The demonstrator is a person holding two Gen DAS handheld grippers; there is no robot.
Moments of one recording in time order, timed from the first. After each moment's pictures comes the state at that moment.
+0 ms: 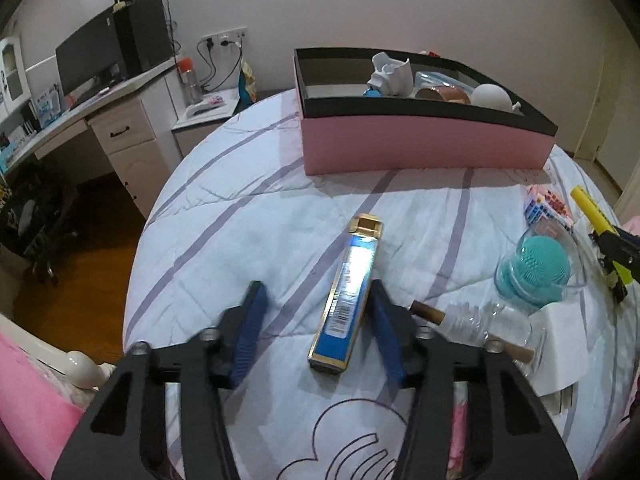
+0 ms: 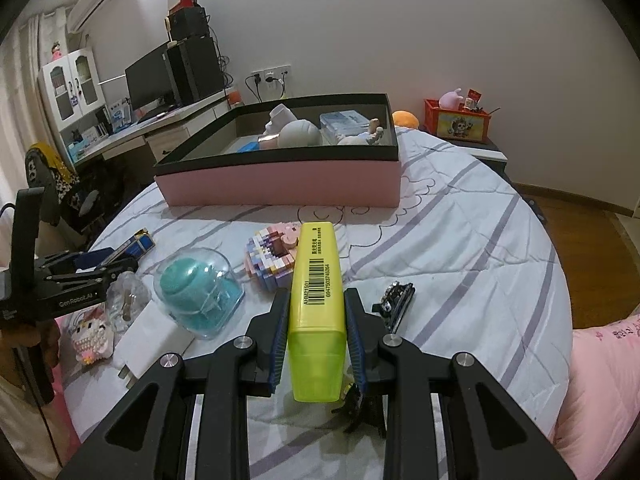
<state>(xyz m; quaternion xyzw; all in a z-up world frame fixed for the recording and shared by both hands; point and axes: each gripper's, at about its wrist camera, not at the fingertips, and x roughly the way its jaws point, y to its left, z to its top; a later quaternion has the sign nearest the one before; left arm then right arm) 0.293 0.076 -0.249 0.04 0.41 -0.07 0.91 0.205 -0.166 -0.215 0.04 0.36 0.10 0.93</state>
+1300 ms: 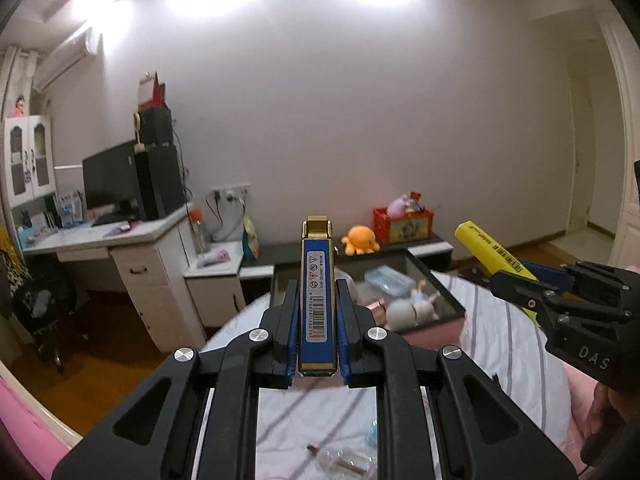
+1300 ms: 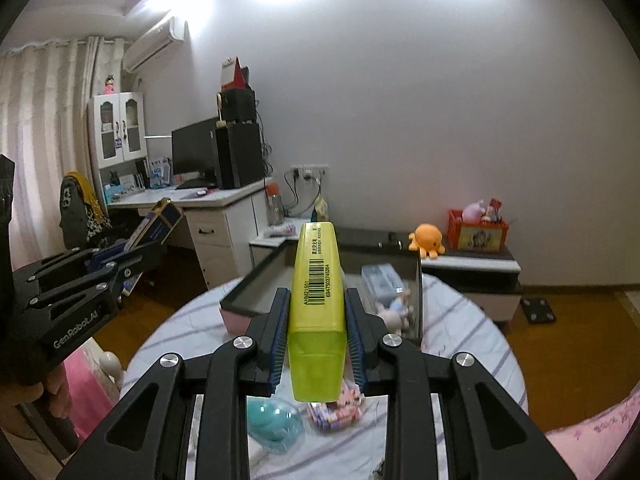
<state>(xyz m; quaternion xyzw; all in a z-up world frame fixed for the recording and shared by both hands) 0.226 0.020 -0.077 0.05 0.15 -0.07 0.98 0.195 -0.140 -0.090 0.00 0.19 0.15 0.97</state>
